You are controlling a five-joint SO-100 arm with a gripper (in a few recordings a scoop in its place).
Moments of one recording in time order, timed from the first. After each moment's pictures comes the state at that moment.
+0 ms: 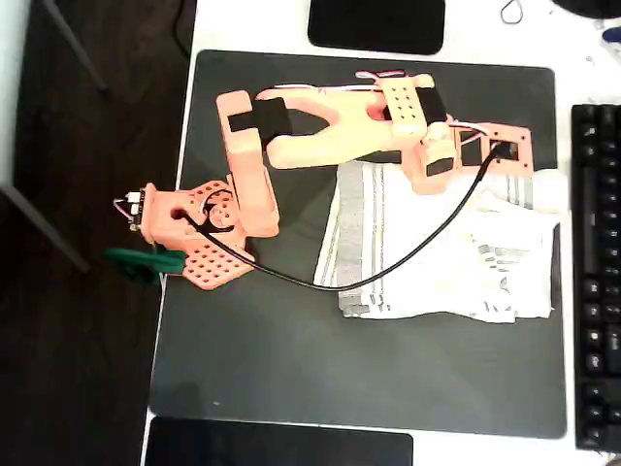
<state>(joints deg) -18.4 89.2 104.3 60.9 -74.4</state>
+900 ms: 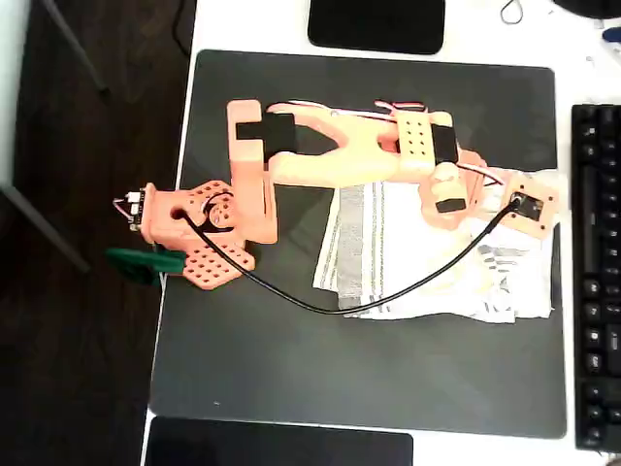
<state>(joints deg) -7.2 83.2 101.4 51.8 -66.7</state>
